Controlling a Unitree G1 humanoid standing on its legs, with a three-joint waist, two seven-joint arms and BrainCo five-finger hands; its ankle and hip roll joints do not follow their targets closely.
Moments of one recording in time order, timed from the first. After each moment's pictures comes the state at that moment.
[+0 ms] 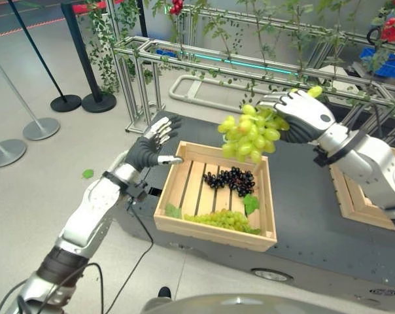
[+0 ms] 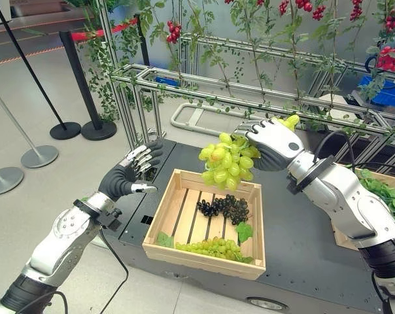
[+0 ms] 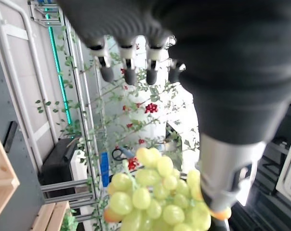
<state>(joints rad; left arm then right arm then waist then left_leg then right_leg) -0.15 0.66 -0.21 -0.22 -0.53 -0.06 -0.18 -0.40 -1.00 0.18 -0.24 -0.52 -0.26 0.05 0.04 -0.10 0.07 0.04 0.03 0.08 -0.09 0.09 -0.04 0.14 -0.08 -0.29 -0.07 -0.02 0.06</state>
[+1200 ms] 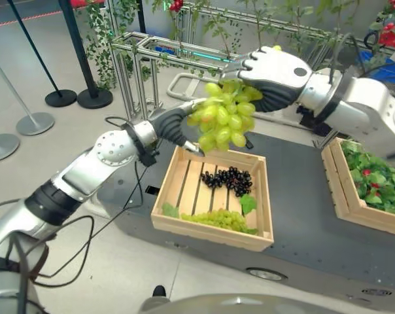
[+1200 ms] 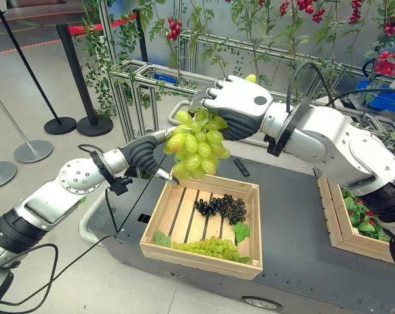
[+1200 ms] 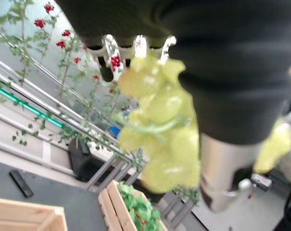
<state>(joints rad) -0.68 0.94 -0.58 -0.16 -0.25 -0.11 -0.25 -1.04 -1.12 0.60 -0.22 -0.35 -0.26 0.15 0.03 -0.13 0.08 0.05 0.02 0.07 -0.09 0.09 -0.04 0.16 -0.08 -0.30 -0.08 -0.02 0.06</state>
